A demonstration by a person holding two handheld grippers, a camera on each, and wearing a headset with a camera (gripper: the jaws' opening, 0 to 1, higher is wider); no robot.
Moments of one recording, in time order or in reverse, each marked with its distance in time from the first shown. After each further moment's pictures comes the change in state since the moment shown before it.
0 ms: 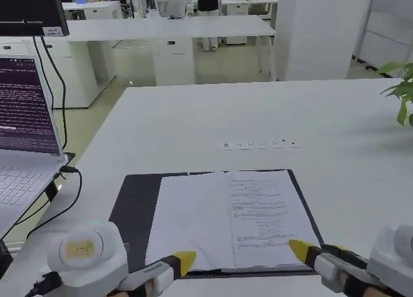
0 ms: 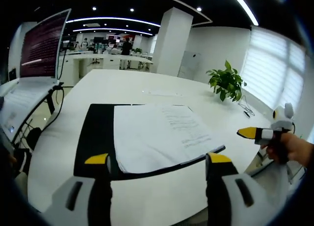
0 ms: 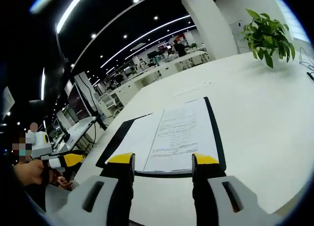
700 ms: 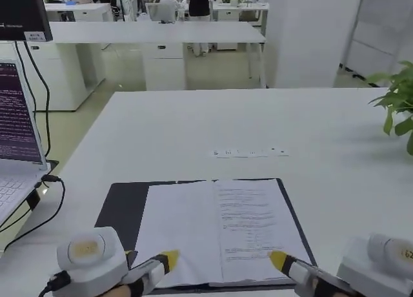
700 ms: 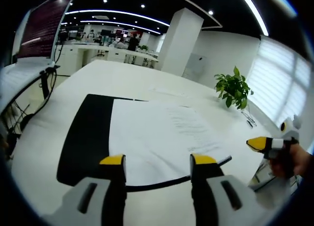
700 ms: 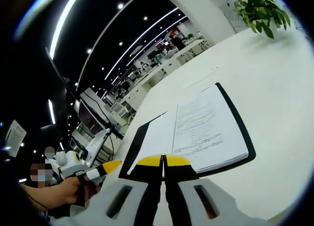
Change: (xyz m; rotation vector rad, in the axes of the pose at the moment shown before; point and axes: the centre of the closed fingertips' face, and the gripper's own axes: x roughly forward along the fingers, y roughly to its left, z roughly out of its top) left arm 0.049 0.014 -0.002 -0.120 0.006 -0.012; right arm 0.018 0.027 0.001 0.233 0.002 0.121
